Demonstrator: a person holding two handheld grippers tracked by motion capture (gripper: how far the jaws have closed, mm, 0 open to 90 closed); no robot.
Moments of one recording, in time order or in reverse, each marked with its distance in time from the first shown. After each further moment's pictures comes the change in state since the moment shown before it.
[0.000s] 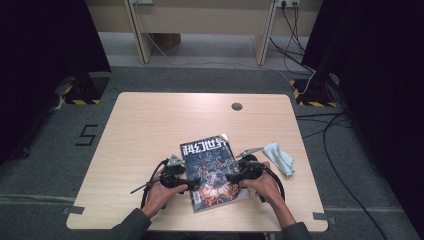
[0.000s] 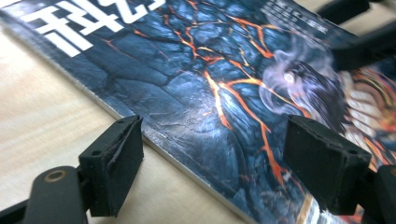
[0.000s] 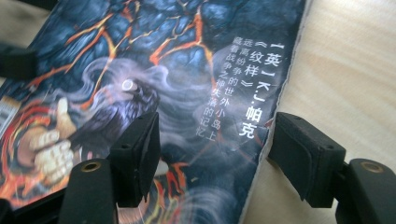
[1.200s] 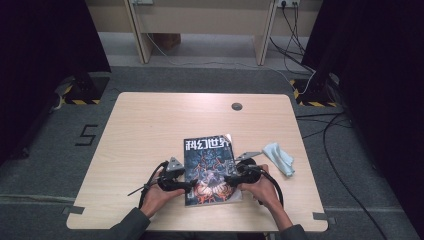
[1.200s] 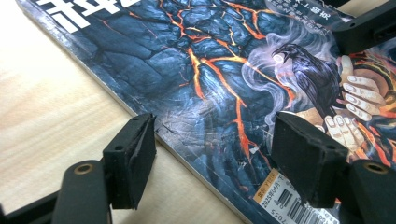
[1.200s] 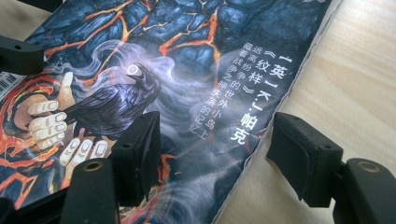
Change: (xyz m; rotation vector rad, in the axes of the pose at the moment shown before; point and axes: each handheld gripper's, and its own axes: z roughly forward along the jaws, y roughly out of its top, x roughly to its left) left arm 0.000 -0.008 -0.007 -0.001 0.024 0.113; right arm 0.008 -0.005 0.005 -0.056 -0.023 -0.035
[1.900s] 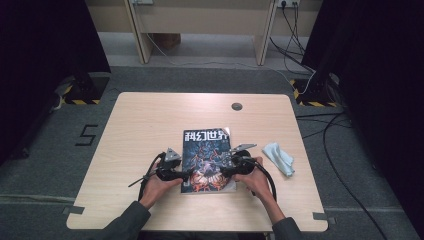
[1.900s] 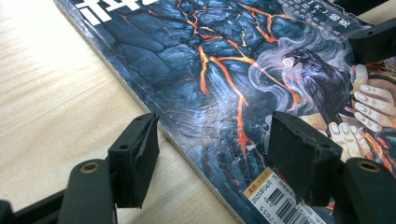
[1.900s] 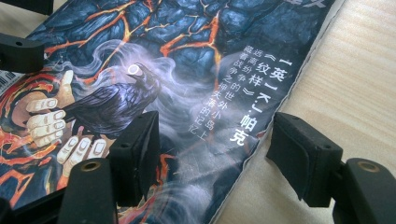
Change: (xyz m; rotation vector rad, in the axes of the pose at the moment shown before) left arm 0.024 0.013 0.009 -0.014 0.065 -0.022; right arm -0.007 0.023 0.019 -0.026 -0.034 0.011
